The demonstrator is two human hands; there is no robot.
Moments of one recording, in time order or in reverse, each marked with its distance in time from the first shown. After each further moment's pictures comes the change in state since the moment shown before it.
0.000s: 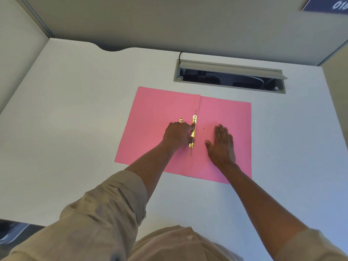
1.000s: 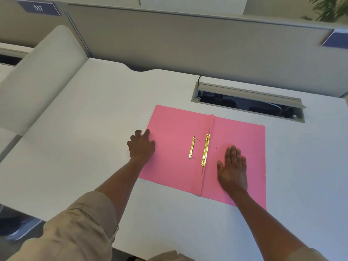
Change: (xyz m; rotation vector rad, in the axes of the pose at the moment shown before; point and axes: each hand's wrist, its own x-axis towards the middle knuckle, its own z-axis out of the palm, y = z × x) left_hand -0.056 -0.133 -0.021 0.011 0.248 -0.668; right_hand 0.001 0.014 0.022 -0.164 0.094 -0.089
